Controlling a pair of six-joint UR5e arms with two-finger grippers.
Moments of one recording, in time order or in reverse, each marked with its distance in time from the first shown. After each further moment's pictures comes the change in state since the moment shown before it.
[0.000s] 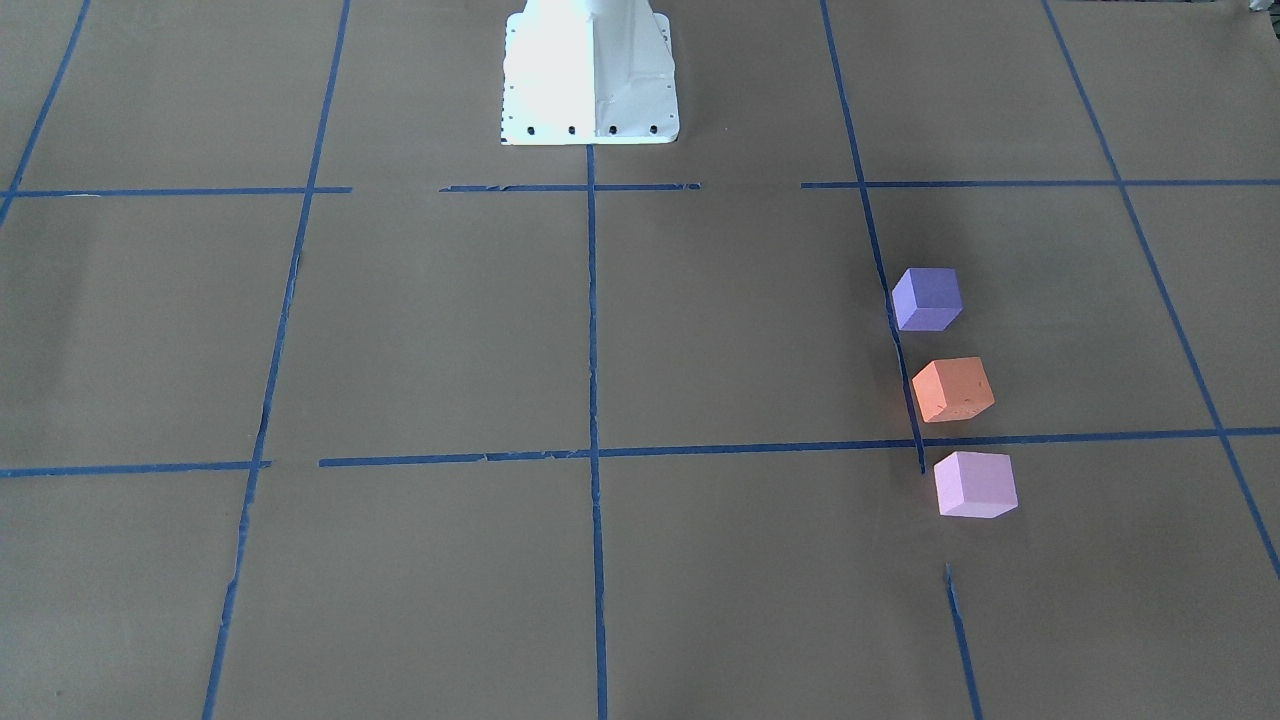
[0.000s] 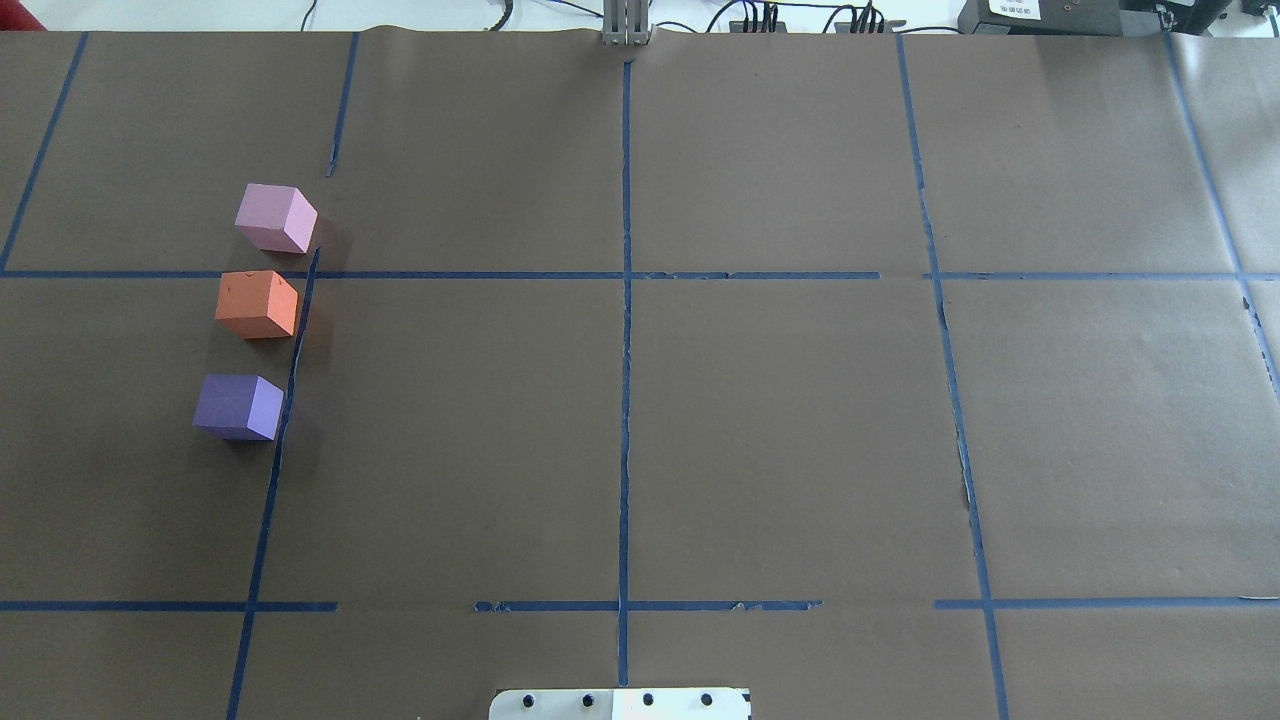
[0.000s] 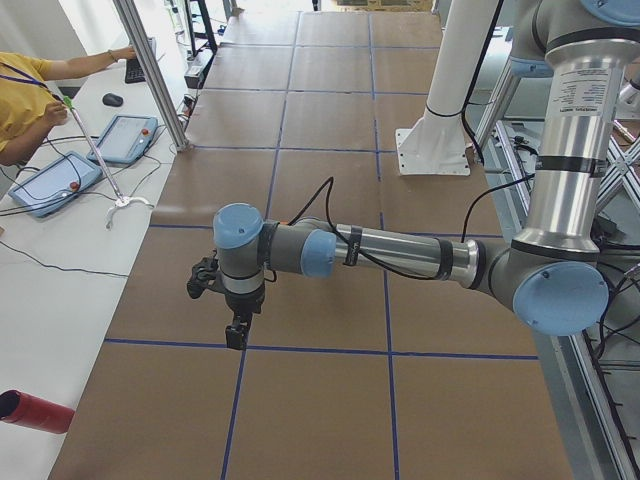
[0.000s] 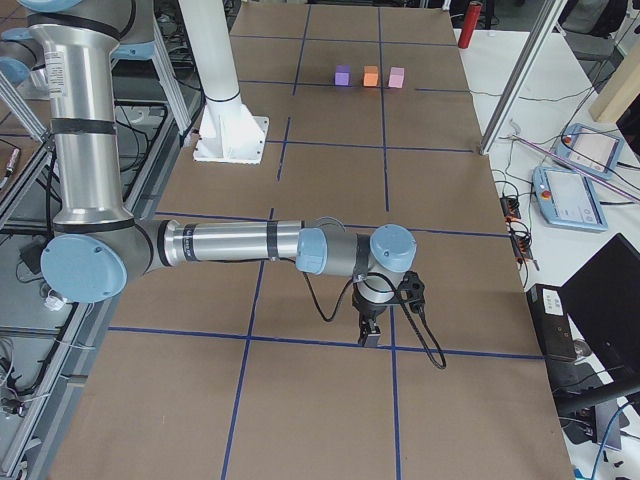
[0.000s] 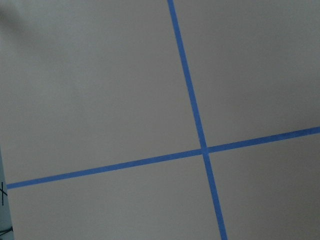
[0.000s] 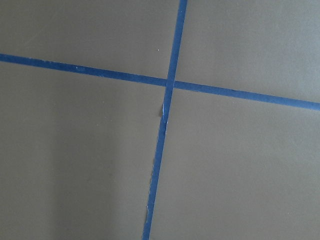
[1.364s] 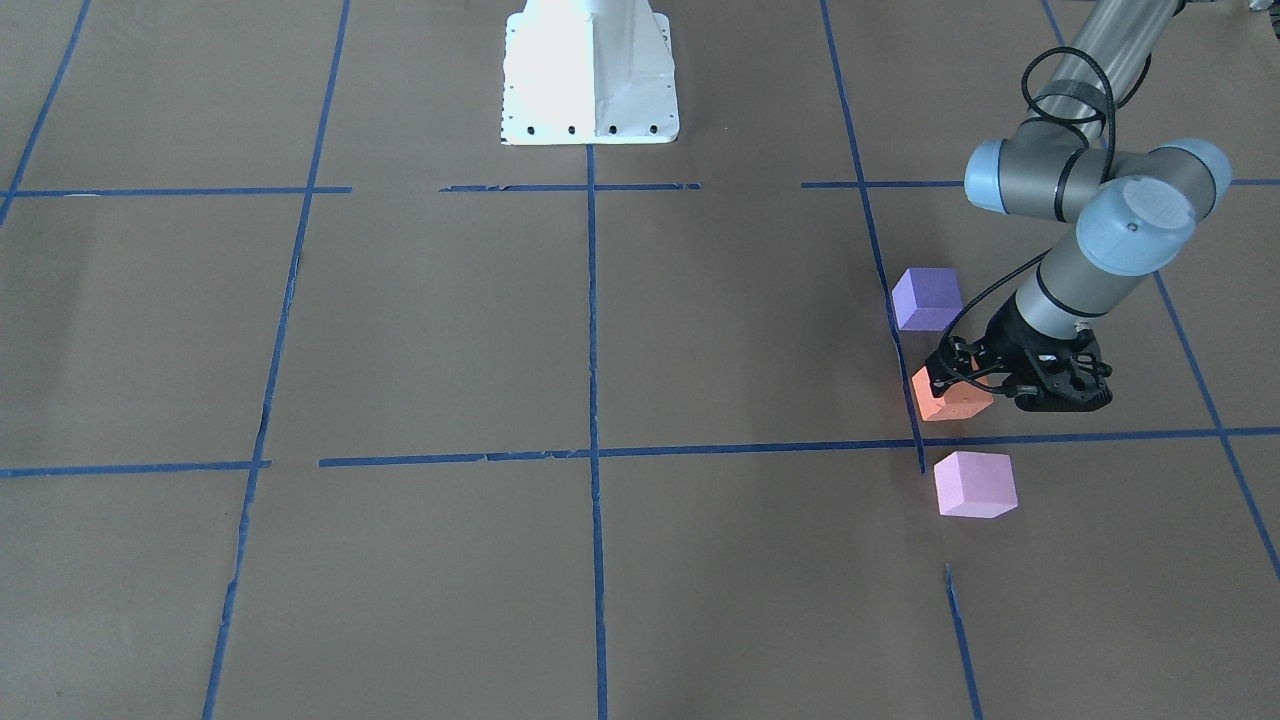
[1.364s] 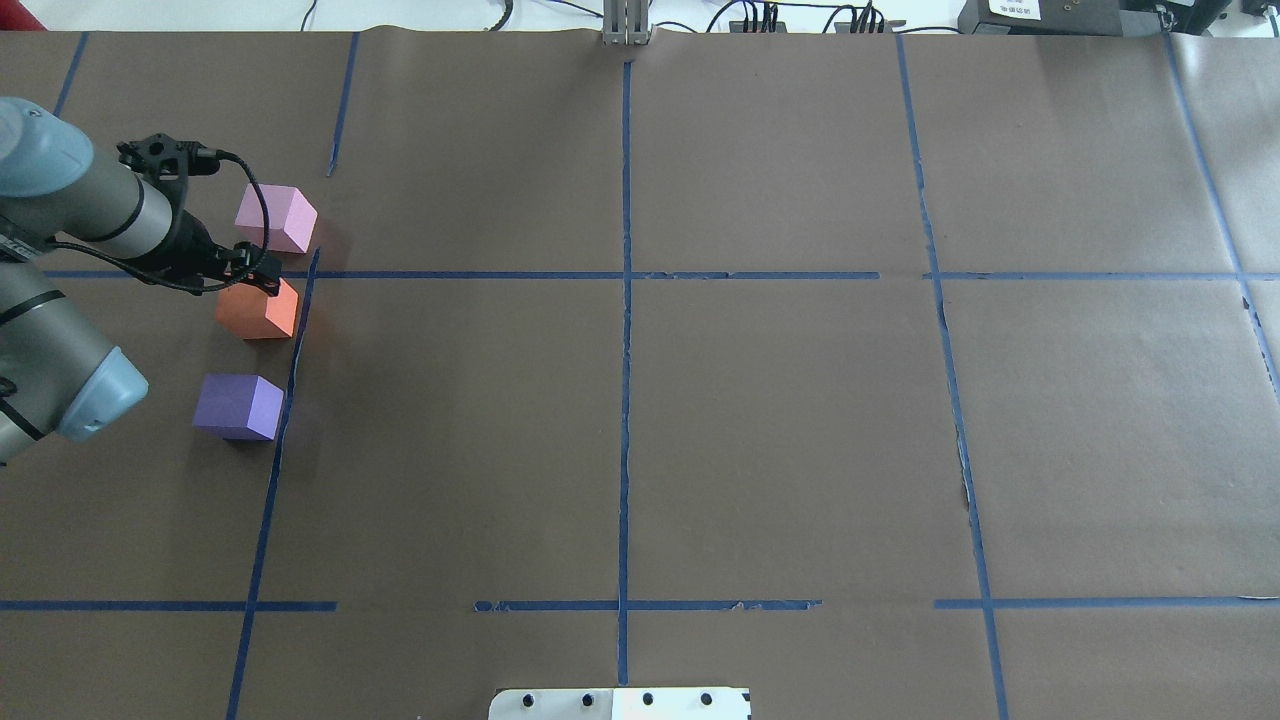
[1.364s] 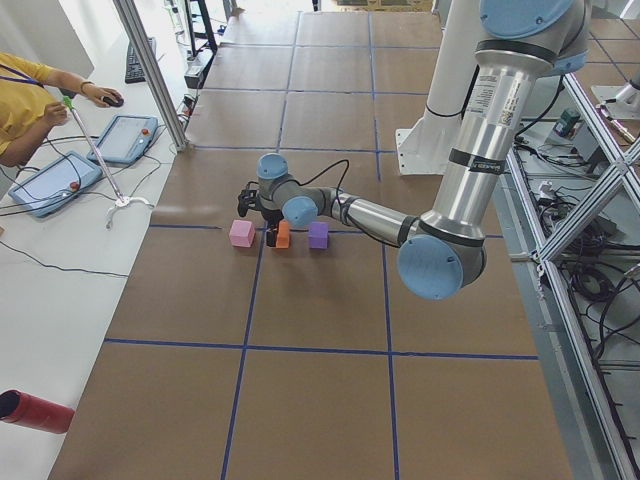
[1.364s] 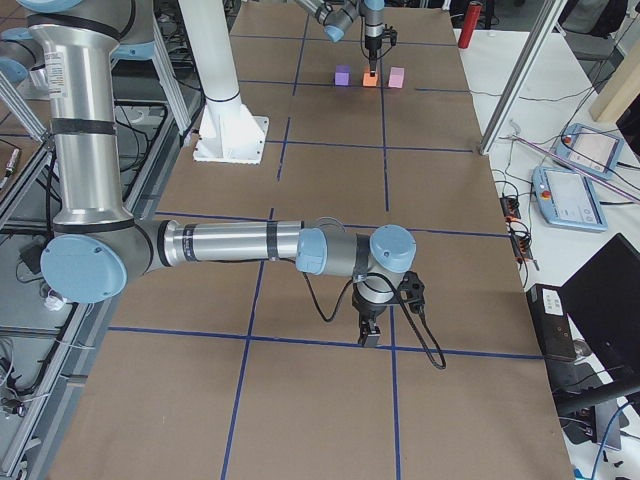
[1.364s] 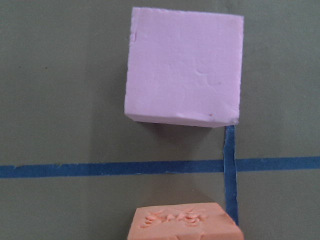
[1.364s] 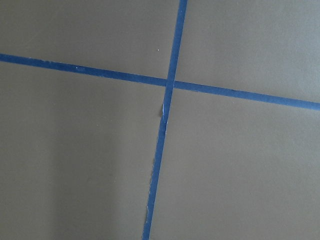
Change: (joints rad) left arm 0.615 -0.189 0.085 -0.442 0.059 -0.949; right arm 0.000 0.000 0.000 0.000 0.000 0.000
